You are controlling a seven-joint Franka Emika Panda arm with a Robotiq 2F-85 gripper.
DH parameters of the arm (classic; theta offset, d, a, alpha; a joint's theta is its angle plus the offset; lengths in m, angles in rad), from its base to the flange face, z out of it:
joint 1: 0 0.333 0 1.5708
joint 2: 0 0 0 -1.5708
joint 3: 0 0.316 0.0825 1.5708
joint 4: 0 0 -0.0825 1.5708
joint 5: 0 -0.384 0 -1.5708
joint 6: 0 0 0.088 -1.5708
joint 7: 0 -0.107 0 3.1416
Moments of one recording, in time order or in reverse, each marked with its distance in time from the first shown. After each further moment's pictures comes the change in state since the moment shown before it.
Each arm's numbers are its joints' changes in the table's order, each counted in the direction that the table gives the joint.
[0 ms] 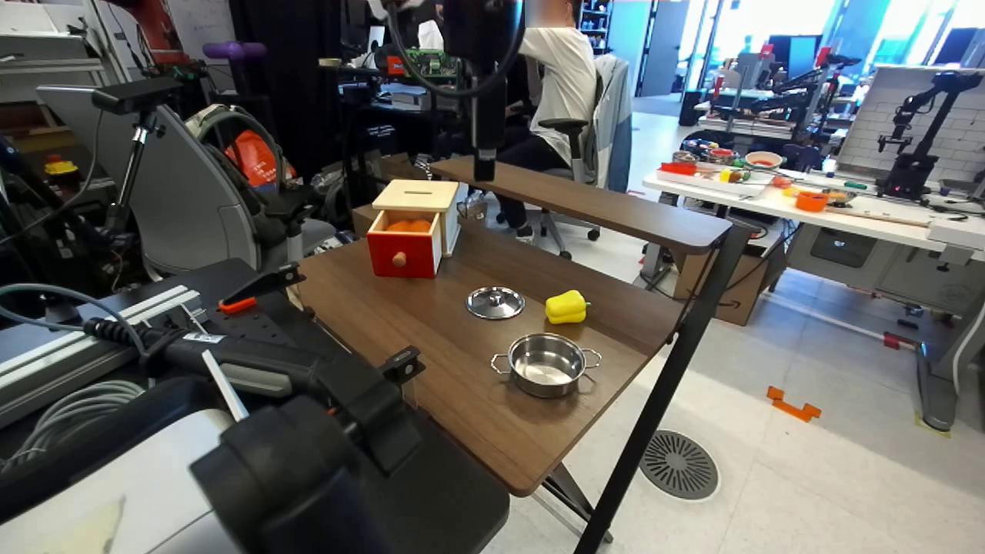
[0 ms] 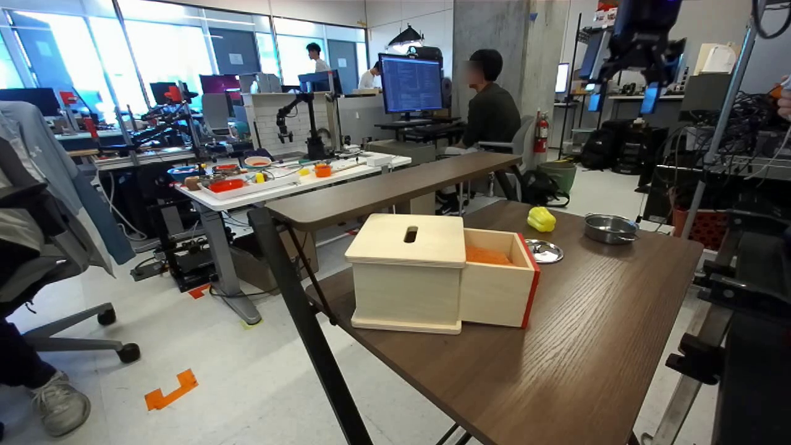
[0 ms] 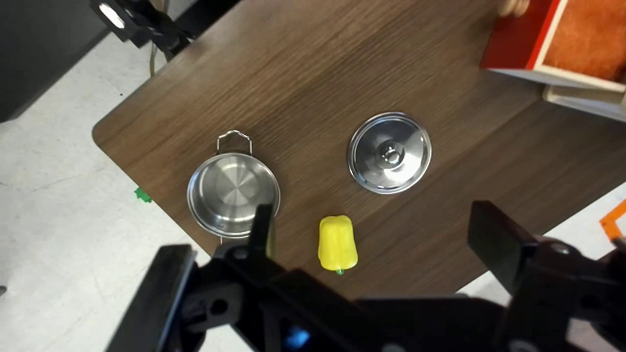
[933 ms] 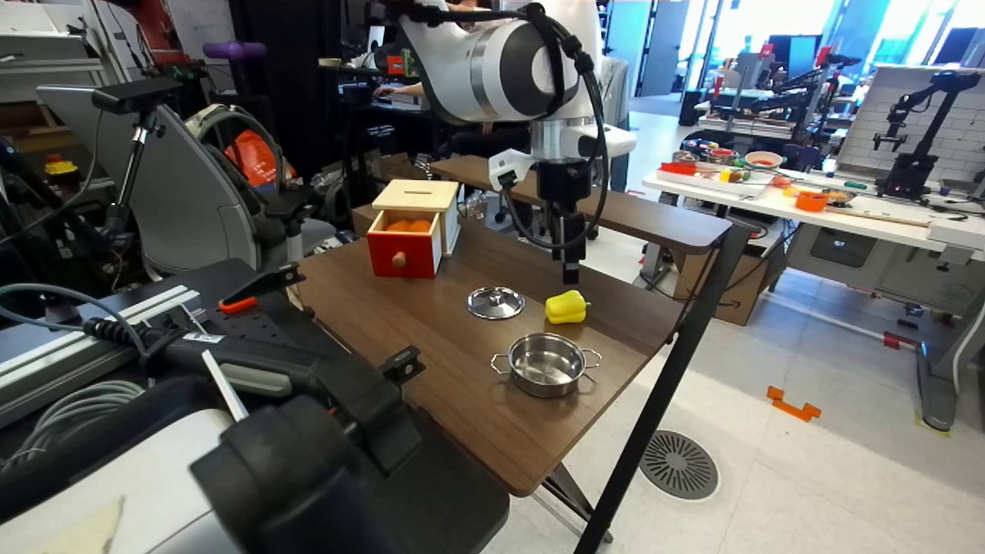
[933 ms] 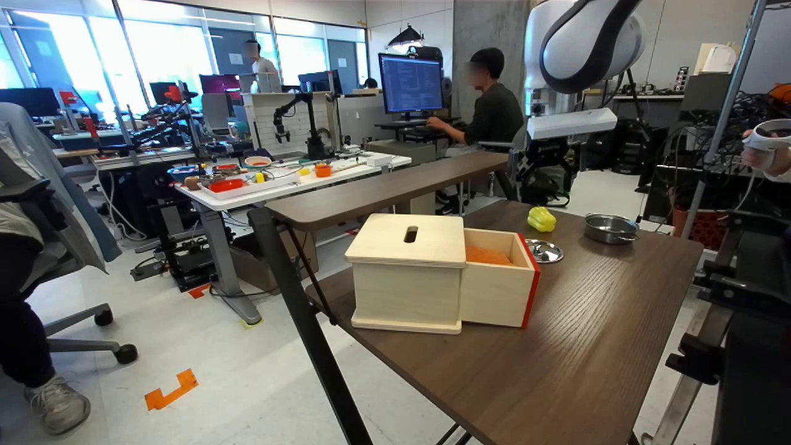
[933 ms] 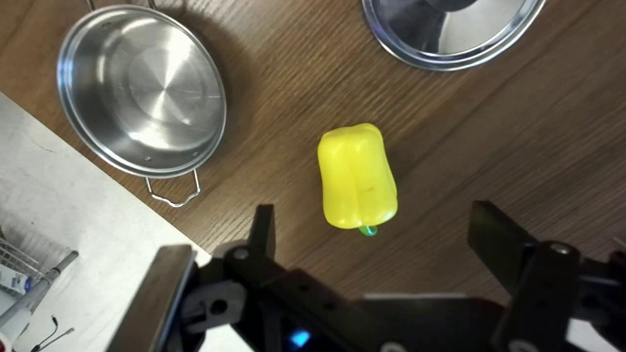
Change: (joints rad) arm 0.153 -0.671 -0.178 0.559 0.105 0.086 -0.268
